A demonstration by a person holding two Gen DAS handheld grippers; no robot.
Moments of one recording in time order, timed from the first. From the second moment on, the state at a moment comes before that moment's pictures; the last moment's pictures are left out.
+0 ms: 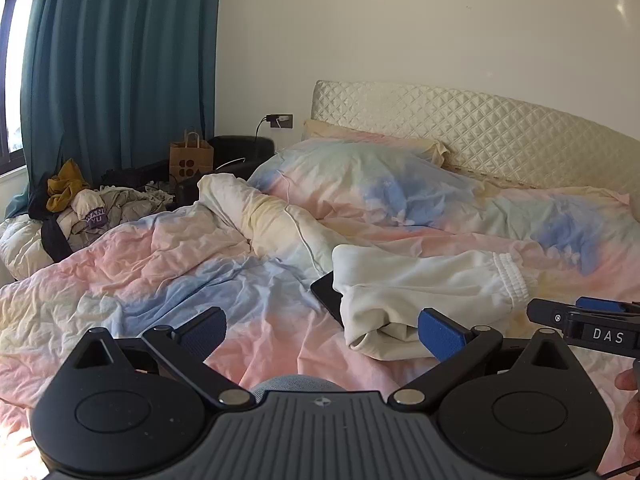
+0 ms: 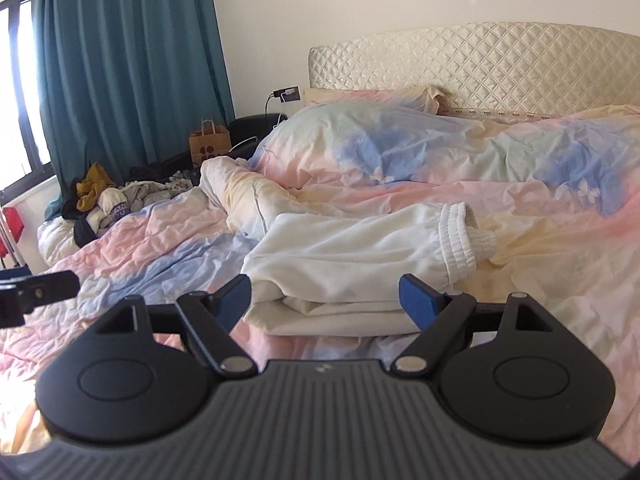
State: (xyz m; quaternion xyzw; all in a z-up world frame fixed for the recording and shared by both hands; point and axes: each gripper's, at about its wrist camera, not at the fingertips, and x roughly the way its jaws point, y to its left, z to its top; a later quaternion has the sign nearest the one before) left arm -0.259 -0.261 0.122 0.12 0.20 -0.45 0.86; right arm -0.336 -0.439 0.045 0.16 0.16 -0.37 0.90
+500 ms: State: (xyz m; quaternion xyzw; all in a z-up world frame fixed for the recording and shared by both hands) left arm -0.253 -0.267 0.111 0.11 0.22 -0.45 0.86; right arm -0.333 -0.434 0.041 0.14 0.18 -0.40 0.89
